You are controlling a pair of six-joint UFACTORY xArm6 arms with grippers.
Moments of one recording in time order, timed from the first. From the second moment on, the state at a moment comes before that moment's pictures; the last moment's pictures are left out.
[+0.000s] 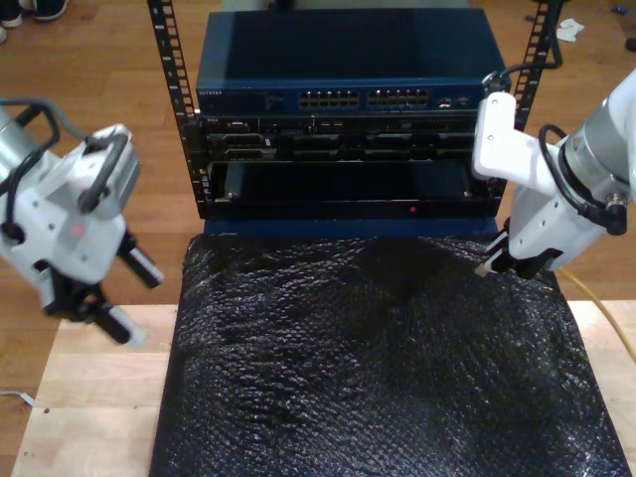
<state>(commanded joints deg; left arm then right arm) 19.4 -21.8 -55.6 -20.4 100.3 -258.0 5.7 -24.1 -44.8 13.1 56.5 -74.9</state>
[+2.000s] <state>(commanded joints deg) 68.2 -33.3 -16.0 8.2 84.9 -199.5 6.5 -19.8 -39.2 10.4 50.1 -74.5</state>
